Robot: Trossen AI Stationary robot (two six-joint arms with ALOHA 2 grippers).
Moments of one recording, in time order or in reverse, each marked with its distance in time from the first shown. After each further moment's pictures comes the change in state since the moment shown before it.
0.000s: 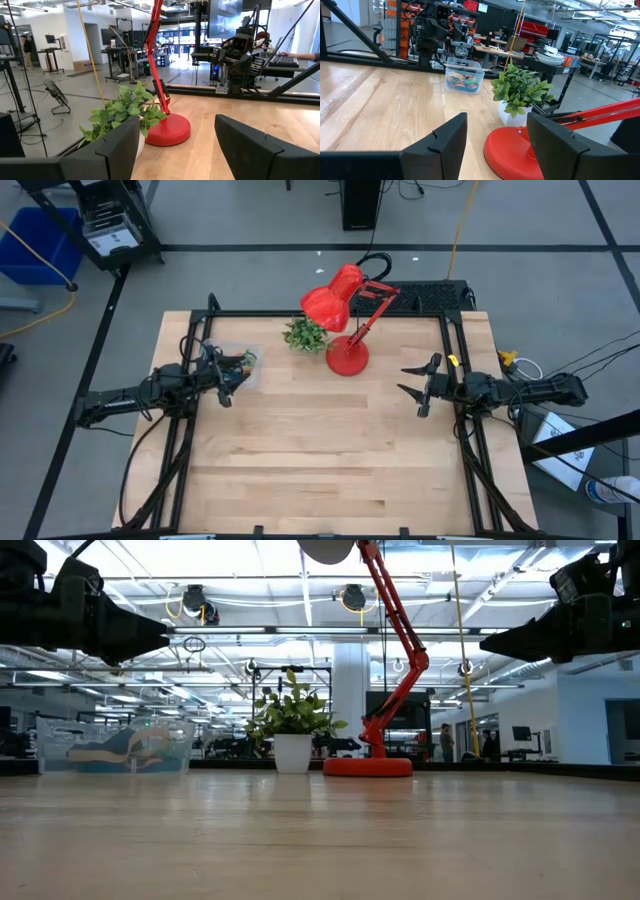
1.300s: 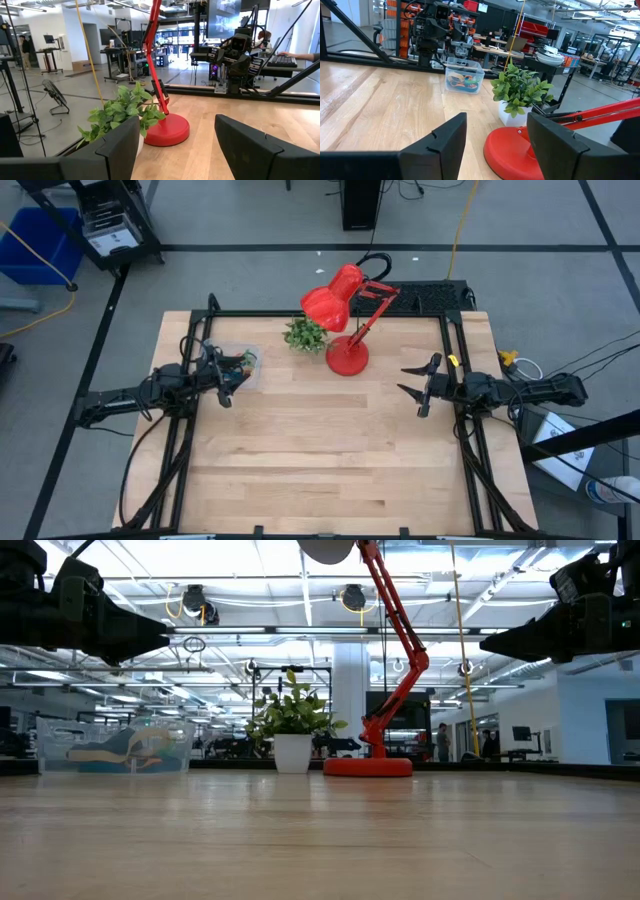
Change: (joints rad) left arm 0.000 0.000 0.000 0.000 0.006 0.000; right arm 0.000 0.000 0.000 0.000 0.000 0.000
